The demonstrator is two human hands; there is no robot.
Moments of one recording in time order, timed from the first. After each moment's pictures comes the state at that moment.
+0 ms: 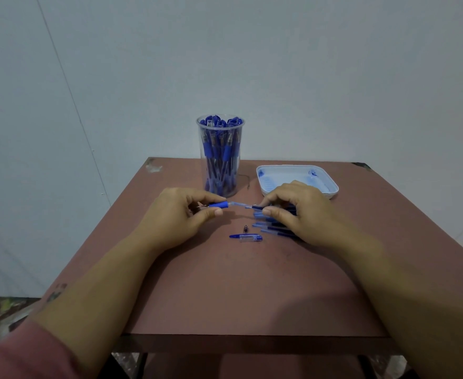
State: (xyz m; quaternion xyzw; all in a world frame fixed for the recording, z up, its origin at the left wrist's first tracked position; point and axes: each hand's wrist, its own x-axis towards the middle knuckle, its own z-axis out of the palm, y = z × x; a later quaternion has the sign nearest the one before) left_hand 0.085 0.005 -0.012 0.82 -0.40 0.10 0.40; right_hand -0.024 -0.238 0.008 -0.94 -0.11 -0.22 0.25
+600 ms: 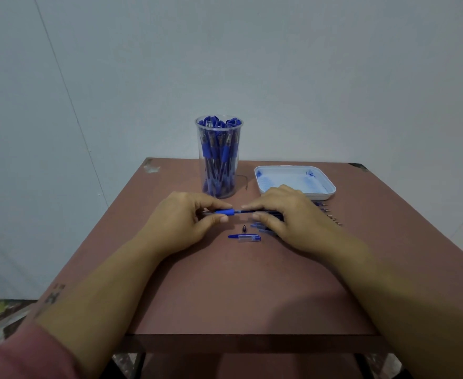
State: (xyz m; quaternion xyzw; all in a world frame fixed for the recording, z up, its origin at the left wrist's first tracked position) left_hand 0.079 0.000 -0.013 0.82 -0.43 0.10 0.35; right_hand -0.023 -0.221 0.005 -0.95 -0.14 -0.22 0.19
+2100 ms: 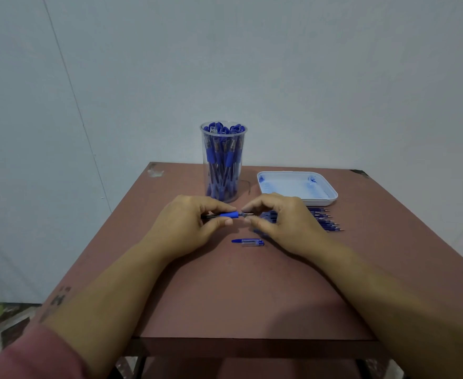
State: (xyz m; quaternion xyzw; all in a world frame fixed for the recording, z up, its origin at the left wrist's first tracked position) left_hand 0.078 -0.001 -0.013 0.82 -0.43 0.12 0.37; right_hand -0.016 -0.204 0.002 -0.91 -0.10 -0.21 0.34
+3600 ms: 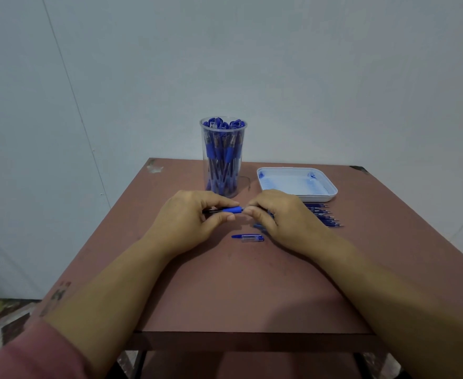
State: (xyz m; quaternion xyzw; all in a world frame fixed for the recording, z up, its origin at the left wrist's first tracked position) left_hand 0.074 -0.003 -0.013 0.80 -0.44 0.14 0.38; right_hand -0.014 -0.203 -0.001 -0.93 -0.15 -0.27 0.22
